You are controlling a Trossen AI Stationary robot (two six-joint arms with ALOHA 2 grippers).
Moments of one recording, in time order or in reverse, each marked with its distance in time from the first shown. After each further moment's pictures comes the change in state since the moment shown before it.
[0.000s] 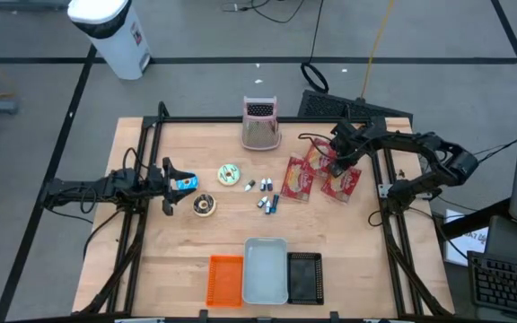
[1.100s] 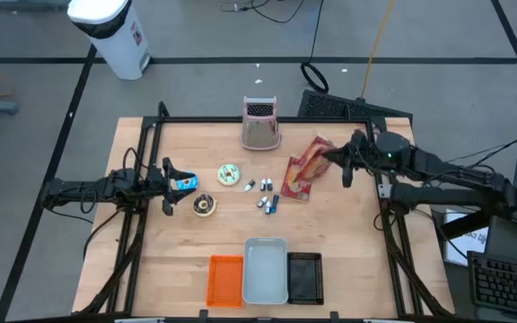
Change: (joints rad) left arm 0.000 0.000 0.000 0.000 0.000 0.000; right arm 0.532 -0.750 -0.035 0.434 0.003 0.151
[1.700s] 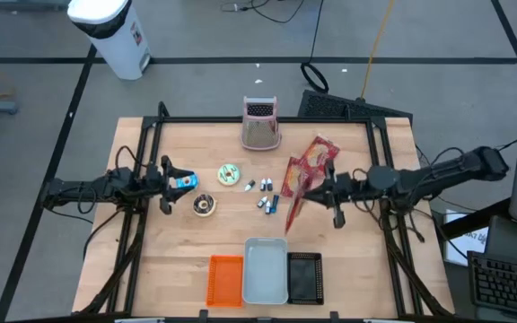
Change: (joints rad) left arm 0.000 0.000 0.000 0.098 0.002 -0.022; right arm 0.484 0.263 -0.081 0.619 0.109 -0.129
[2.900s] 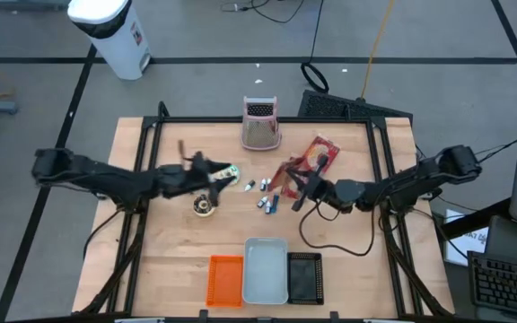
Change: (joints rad) left arm 0.000 1.154 0.393 0.527 -0.213 -0.115; right arm -0.003 0.445 0.000 0.441 0.658 -0.448
